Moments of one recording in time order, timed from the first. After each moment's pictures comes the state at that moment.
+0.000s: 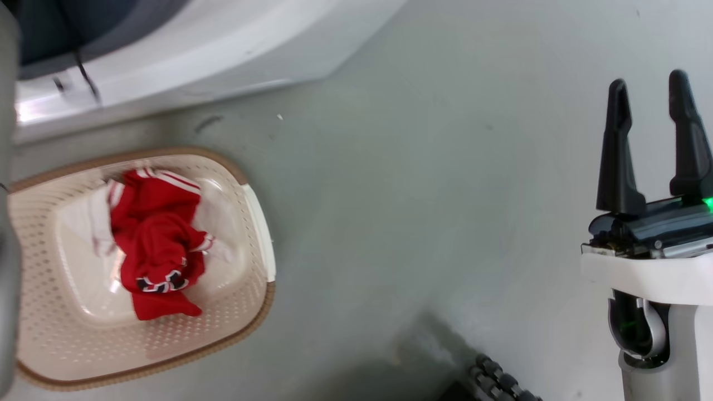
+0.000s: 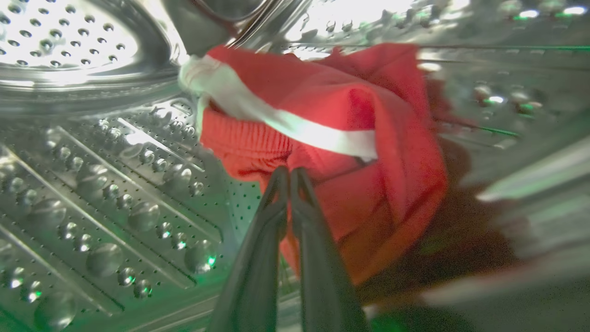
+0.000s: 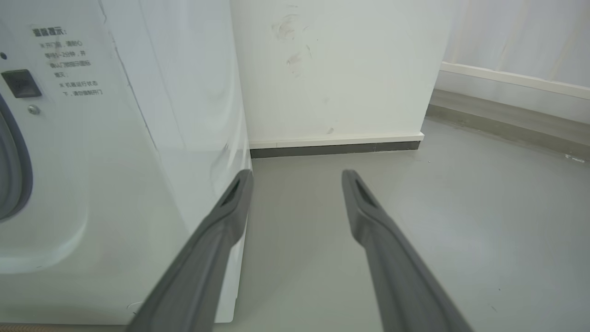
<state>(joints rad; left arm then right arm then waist) -1.57 0.38 -0.40 1.20 -0.23 -0.13 0.10 -0.29 -0.05 0.02 -0.21 0.23 0.13 -0.26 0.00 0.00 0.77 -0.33</state>
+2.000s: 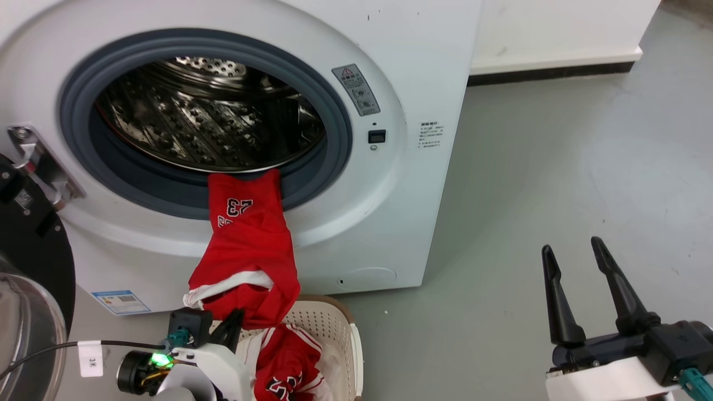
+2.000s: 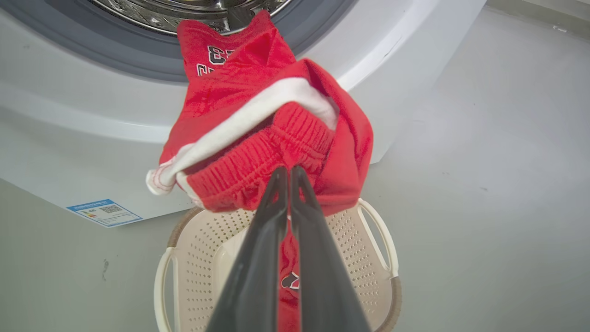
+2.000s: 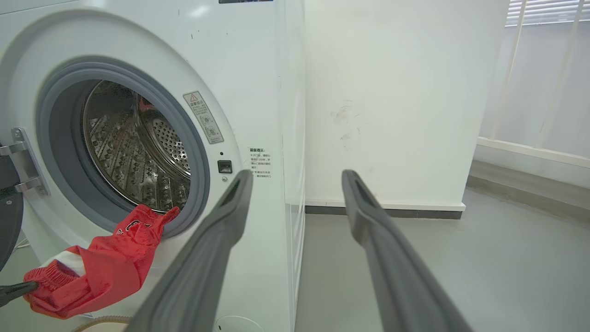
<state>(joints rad) -0.33 0.32 -0.52 0.77 -0.53 -0.06 -0.26 0.08 -0.05 0.05 -0.11 0.07 0.13 -0.26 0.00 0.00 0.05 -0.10</state>
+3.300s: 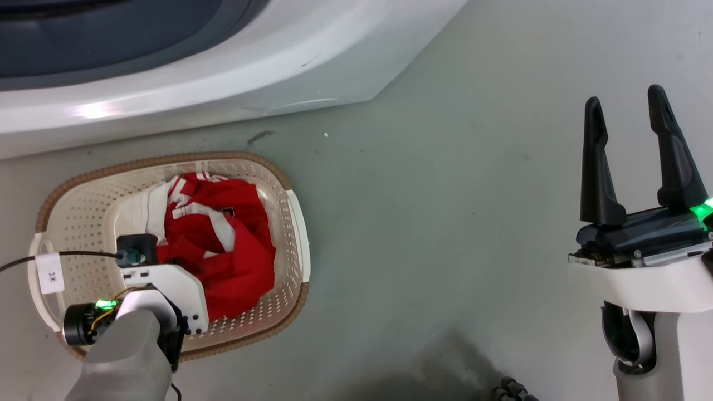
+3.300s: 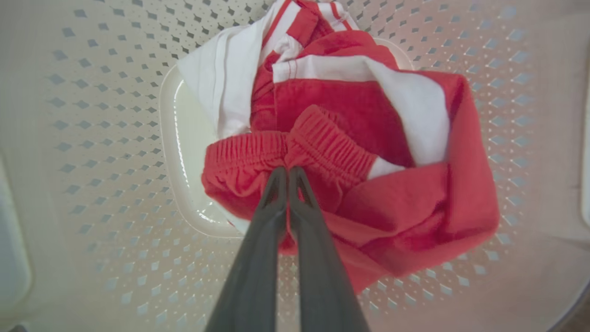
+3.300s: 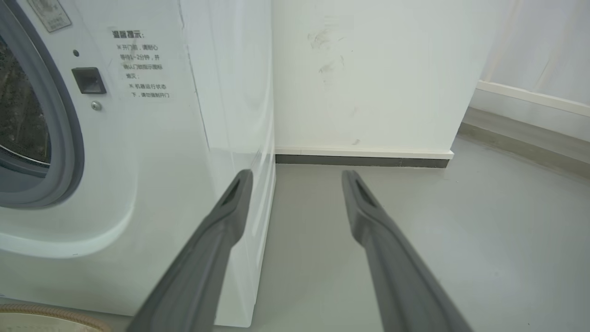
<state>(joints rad) -0.69 0.27 -0.49 1.27 -0.62 0.00 -0.18 -0.26 -0.05 0.04 -0.20 0.12 0.13 -0.26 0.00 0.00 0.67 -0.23</state>
